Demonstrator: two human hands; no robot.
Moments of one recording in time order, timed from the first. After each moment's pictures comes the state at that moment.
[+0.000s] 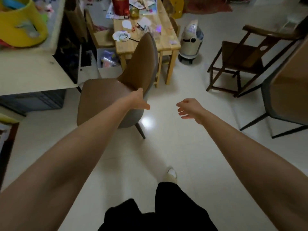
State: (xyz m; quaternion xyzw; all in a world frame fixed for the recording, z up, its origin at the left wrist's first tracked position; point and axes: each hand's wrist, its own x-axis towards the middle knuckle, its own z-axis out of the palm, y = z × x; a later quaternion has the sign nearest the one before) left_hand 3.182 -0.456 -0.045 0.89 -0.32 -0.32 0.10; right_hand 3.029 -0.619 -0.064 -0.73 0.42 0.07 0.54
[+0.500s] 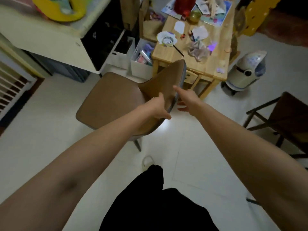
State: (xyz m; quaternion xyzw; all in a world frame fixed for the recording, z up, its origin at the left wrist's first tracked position) left_hand 3.337 -0.631 -0.074 0.90 -0.13 -0.36 0.22; right_hand 3.334 -0.768 -0.080 -0.75 0.34 0.18 0.54
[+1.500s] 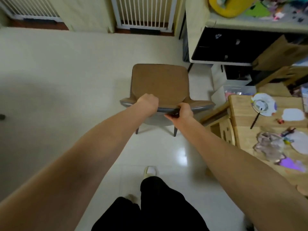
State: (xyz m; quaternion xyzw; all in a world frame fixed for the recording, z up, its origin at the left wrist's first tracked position) left_hand 3.342 -0.772 -0.054 0.87 0.34 -0.34 0.09; right_hand 3.439 -0.838 -0.122 -0.63 0.22 0.48 0.57
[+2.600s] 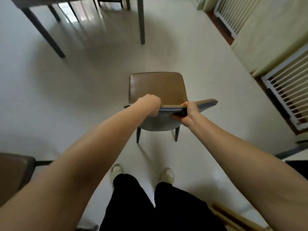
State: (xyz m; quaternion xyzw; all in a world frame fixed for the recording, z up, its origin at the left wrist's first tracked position) left_hand 3.193 -0.916 -0.040 0.50 0.79 -0.16 0.30; right_hand 3.298 -0.820 -0.103 -0.64 -0.25 0.70 0.16
